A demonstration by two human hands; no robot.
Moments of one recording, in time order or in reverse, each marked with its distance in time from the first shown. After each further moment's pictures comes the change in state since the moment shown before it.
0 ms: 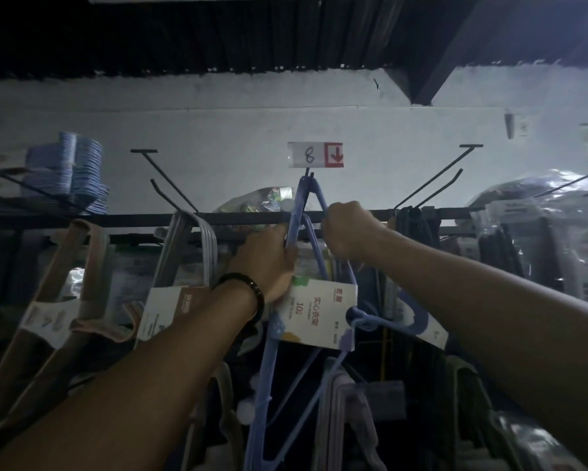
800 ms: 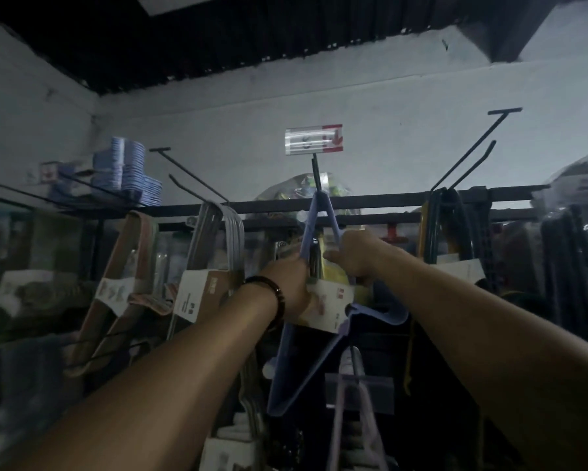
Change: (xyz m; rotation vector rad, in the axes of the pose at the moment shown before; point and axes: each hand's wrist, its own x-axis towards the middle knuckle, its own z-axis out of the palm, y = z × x) left_hand -0.016 0.017 0.038 0.439 -0.420 -0.181; right_hand 0.020 0.017 0.077 0.325 -0.196 -0.063
